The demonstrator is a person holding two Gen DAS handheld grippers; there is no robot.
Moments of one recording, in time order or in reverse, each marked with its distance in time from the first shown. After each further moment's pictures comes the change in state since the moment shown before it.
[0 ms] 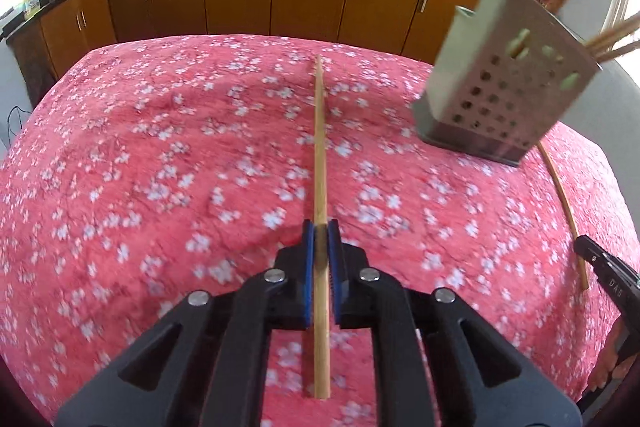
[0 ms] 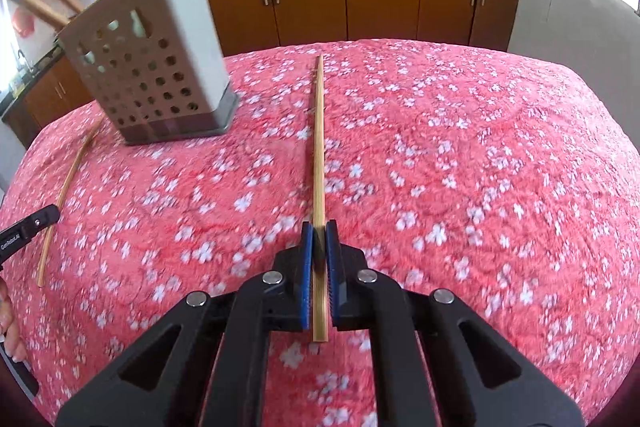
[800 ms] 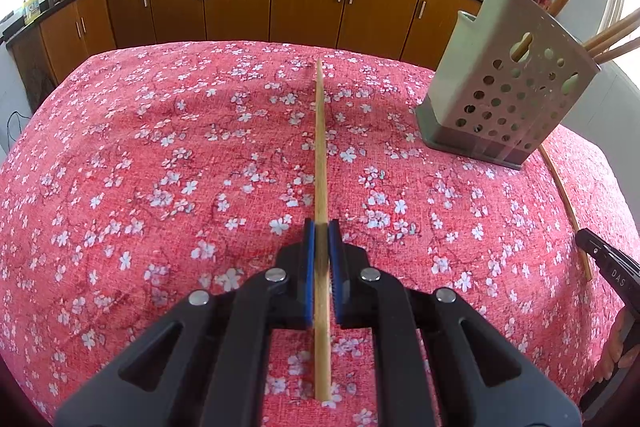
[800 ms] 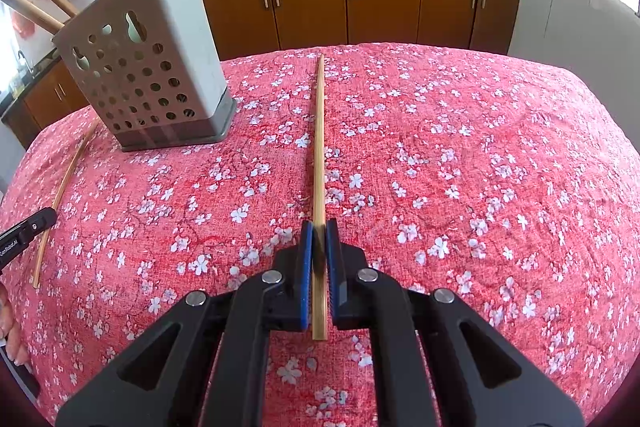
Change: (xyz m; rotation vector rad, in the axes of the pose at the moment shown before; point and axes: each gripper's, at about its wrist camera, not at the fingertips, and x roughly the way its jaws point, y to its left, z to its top) left arm -0.003 0.001 -0.002 0.007 -0.028 -0.005; right arm 0.005 -0.001 0.006 -0.010 -0.012 -0.003
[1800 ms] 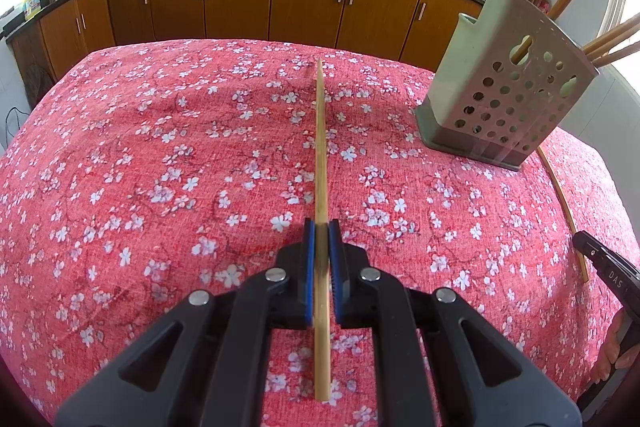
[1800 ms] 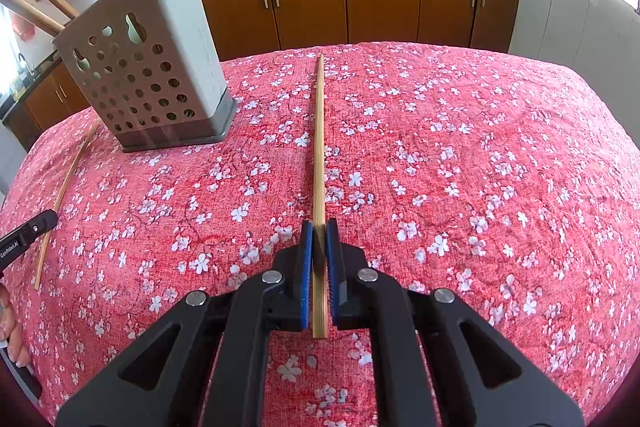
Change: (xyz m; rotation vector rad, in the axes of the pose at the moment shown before) left arm -0.003 -0.001 -0.002 -0.012 0.000 0.001; right arm -0.001 0.000 0.000 0.007 0.000 0.005
